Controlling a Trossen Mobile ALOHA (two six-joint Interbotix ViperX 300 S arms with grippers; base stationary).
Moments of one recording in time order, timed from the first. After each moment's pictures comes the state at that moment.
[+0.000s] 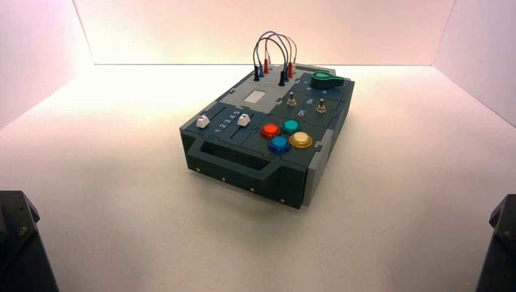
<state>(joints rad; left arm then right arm) -0.20 -0.88 1.10 -0.15 0.05 0.19 0.25 -1.07 1.14 0.02 0.49 0.01</state>
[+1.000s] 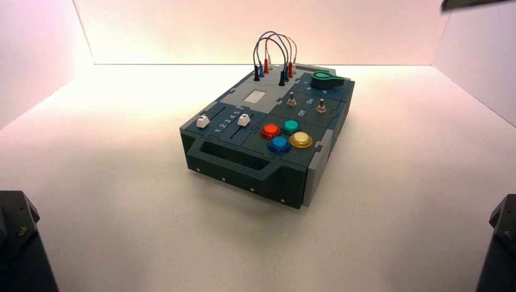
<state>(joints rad) -0.20 -0.64 1.05 -0.15 0.26 0.19 0.25 -0.96 1.13 0.03 0.55 0.02</state>
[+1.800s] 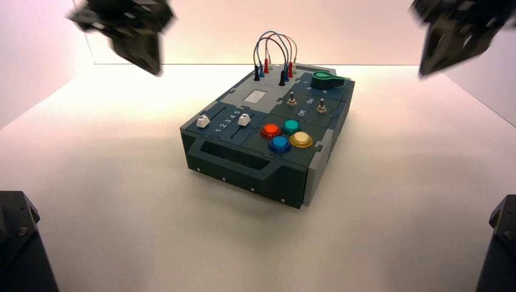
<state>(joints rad) -0.39 -0.18 0.83 -0.16 0.56 0.17 0.15 -0.43 0.97 0.07 0.68 0.02</state>
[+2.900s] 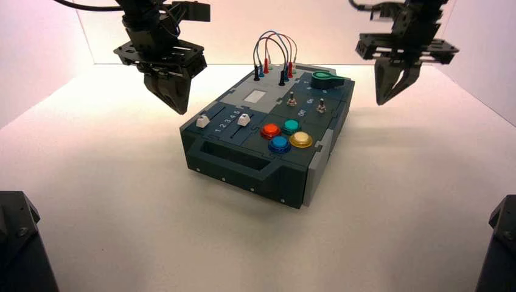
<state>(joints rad) -0.48 0.02 0.78 -0.13 0.58 0.19 0.15 0.10 0.66 0.09 0.69 0.01</state>
